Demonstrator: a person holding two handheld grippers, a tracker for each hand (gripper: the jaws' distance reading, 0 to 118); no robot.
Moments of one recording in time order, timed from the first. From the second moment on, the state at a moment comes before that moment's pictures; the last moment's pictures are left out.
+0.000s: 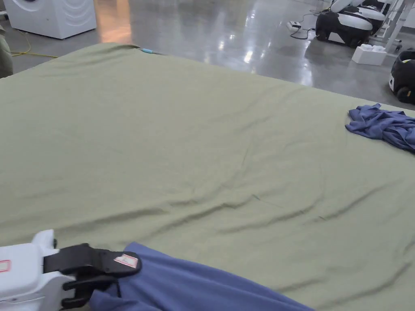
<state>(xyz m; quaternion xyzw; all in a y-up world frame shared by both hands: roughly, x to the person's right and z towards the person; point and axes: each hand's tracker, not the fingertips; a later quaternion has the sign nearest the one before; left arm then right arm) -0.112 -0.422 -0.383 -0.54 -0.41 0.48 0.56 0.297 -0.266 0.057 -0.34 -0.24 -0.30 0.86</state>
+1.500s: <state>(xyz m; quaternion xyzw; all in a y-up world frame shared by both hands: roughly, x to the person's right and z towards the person) 0.131 -0.323 -0.263 -0.55 -0.59 0.23 0.55 0.313 -0.301 0.131 -0.30 -0.27 -0.37 0.84</state>
